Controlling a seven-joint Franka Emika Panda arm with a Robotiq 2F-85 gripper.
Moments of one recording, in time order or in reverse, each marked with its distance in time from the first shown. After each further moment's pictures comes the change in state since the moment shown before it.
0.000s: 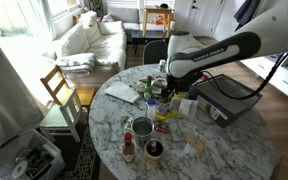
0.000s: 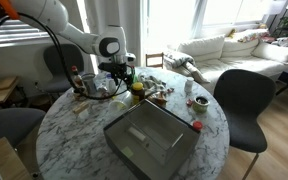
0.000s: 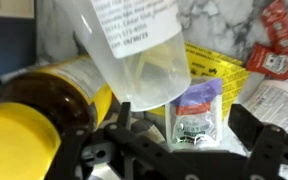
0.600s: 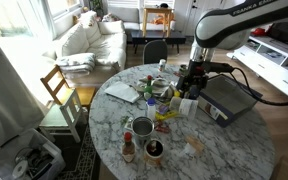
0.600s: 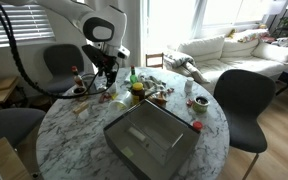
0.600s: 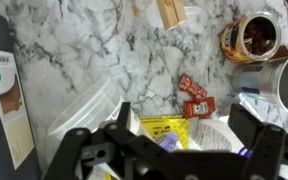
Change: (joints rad) arm -0.082 -0.298 -0.009 -0.218 0.337 -0.277 0.040
